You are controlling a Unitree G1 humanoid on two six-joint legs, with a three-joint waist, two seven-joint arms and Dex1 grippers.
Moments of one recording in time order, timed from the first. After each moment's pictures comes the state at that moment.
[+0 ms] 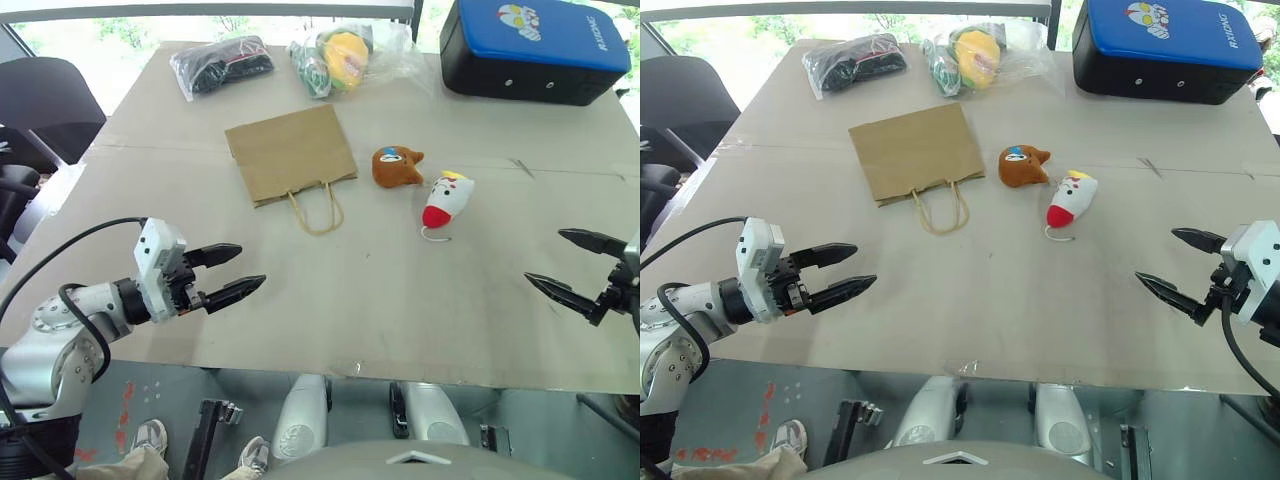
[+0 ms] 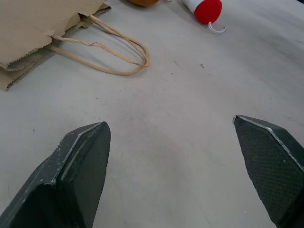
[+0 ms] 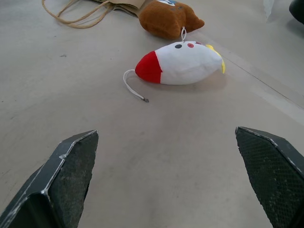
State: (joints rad) left arm 0.10 0.83 0.35 -0.28 -0.67 0.54 -1.03; right arm 0.22 -0.82 -0.53 -0.39 0.54 0.39 0.99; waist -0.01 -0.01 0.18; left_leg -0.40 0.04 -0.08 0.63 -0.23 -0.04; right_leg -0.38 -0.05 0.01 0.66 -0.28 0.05
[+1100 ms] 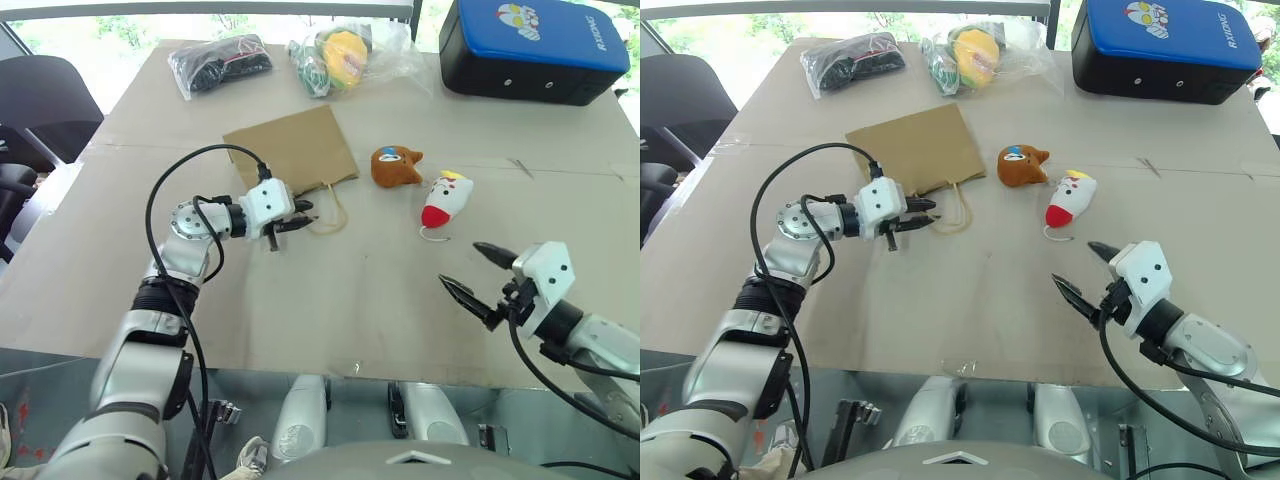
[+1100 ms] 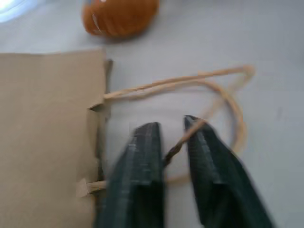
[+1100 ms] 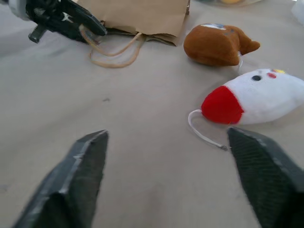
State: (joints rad) left arm -0.60 0.56 -0.10 0.49 -0.20 -0.10 -1.11; right arm 0.24 -0.58 -0.15 -0.79 0.48 0.58 0.52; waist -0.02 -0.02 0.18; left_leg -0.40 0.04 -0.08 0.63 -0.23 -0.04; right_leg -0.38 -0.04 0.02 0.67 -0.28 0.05
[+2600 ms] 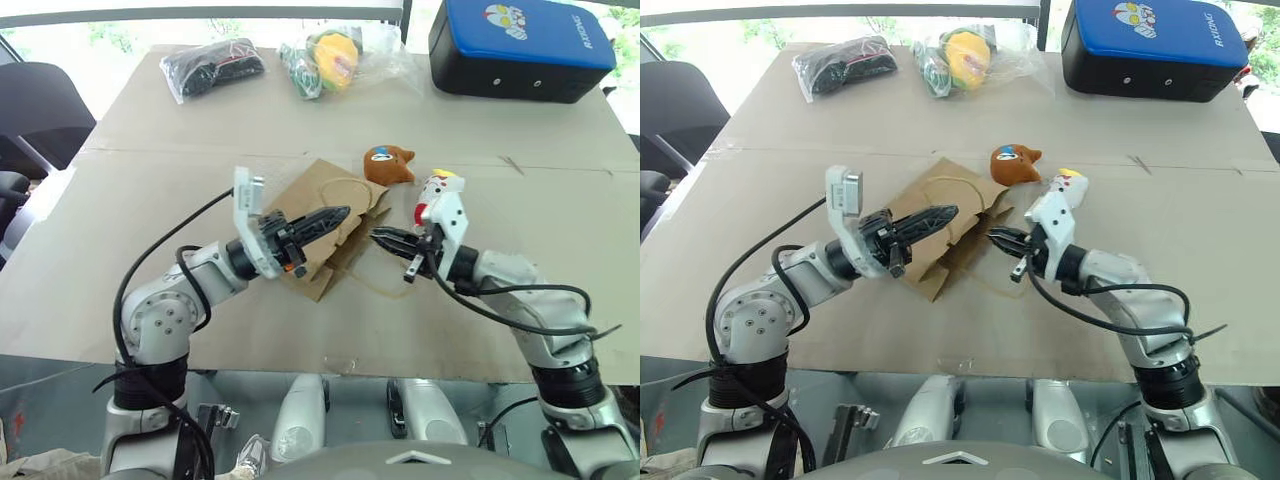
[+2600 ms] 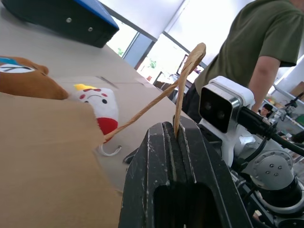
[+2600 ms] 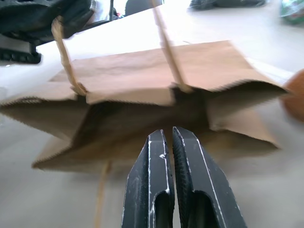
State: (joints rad) left arm -0.30 0.44 0.15 -0.37 -1.10 0.85 -0.61; right arm -0.35 -0.28 0.24 -0.30 0.38 0.61 0.63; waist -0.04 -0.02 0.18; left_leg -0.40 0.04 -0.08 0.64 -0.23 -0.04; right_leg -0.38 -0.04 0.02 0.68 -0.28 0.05
